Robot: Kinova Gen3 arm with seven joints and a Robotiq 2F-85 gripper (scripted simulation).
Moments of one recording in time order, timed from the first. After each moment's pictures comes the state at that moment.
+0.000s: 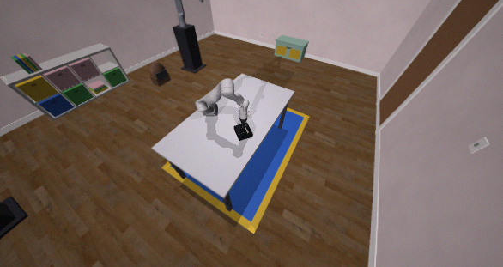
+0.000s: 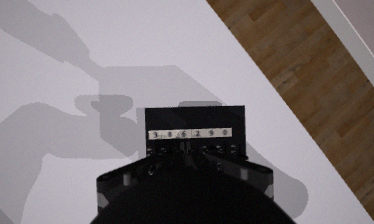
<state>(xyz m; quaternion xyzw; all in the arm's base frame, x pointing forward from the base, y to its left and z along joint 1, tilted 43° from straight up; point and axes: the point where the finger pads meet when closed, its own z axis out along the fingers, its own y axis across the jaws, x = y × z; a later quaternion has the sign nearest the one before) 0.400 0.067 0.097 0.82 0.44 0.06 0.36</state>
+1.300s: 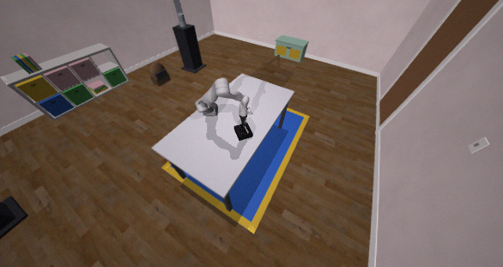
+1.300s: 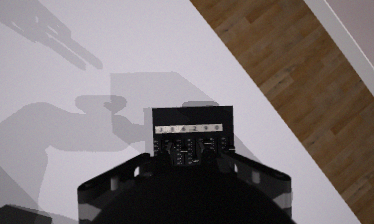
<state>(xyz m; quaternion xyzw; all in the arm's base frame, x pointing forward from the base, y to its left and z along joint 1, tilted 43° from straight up) 0.382 0.089 0.127 0.82 0.44 0.06 0.36</state>
